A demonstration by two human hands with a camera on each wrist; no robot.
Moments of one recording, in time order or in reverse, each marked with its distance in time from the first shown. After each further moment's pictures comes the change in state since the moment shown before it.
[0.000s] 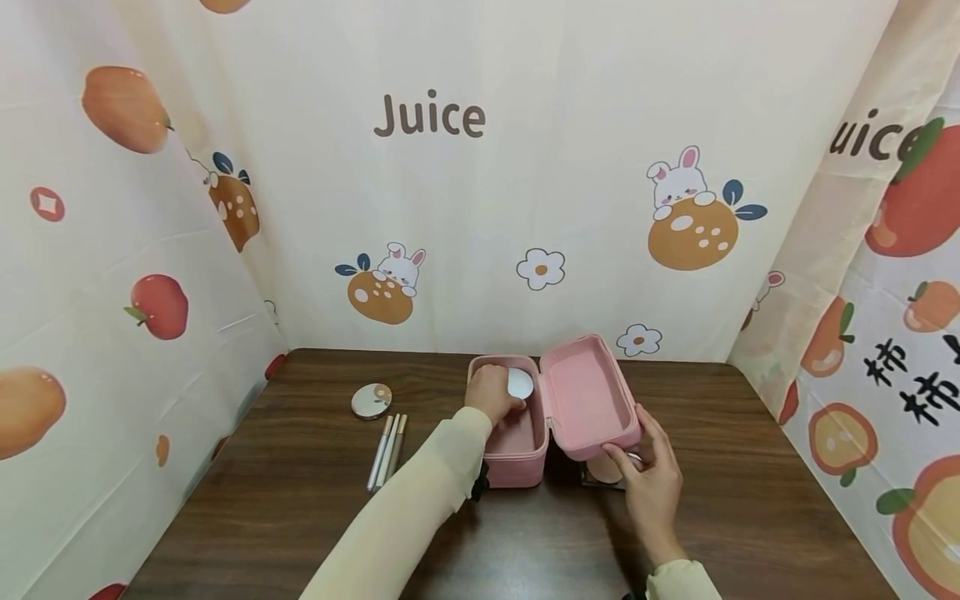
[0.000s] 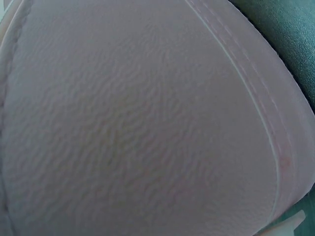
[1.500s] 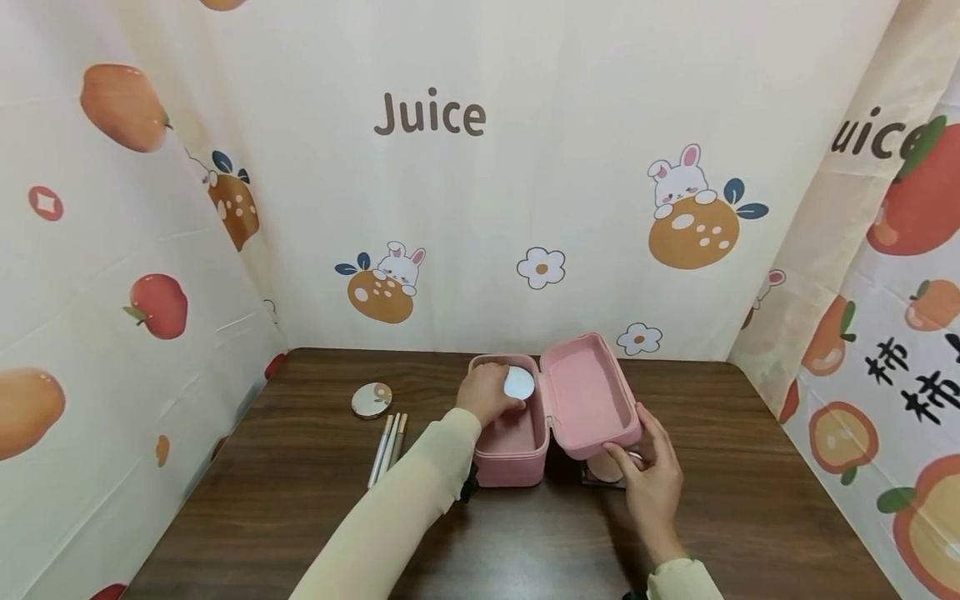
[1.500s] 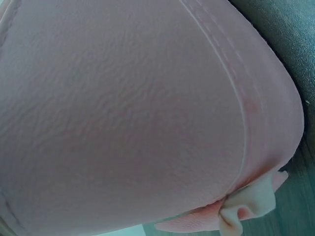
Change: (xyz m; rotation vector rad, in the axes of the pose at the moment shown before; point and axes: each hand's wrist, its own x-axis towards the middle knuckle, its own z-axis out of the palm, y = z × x) left_hand -0.002 -0.012 -0.006 -0.033 -0.051 0.068; right_hand 0.002 -0.013 0.000 -0.020 -0.009 -0.007
